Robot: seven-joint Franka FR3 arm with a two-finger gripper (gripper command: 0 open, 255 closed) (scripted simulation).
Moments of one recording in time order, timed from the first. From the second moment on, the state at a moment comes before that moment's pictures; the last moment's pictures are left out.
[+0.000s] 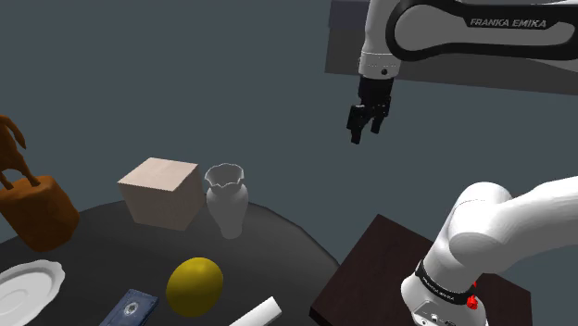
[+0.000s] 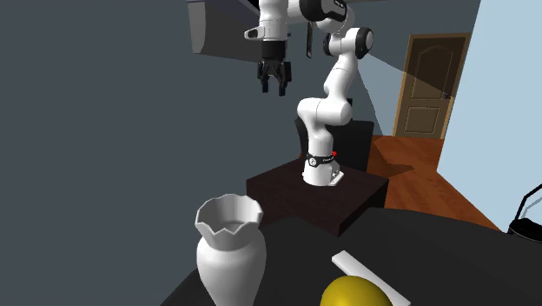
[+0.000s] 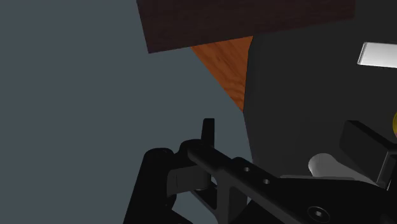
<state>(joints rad) -0.01 -0.75 0.00 -2.34 -0.04 1.55 0.15</state>
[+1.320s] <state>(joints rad) 0.05 -0.15 0.26 -2.05 -0.12 1.85 0.44</state>
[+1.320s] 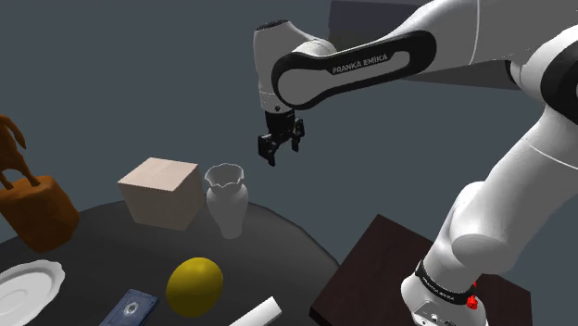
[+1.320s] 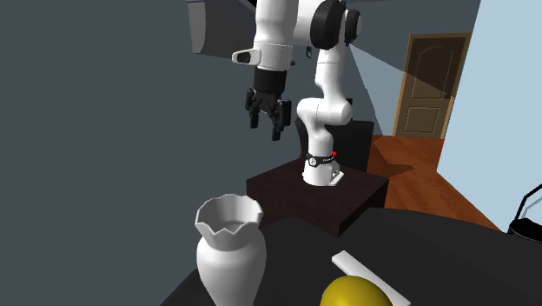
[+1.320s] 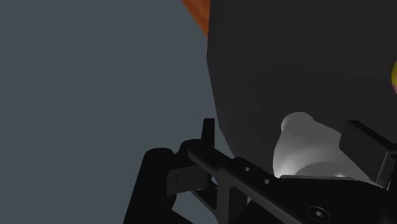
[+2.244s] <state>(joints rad) 0.18 0.42 0.31 -1.51 -0.37 1.79 0.65</state>
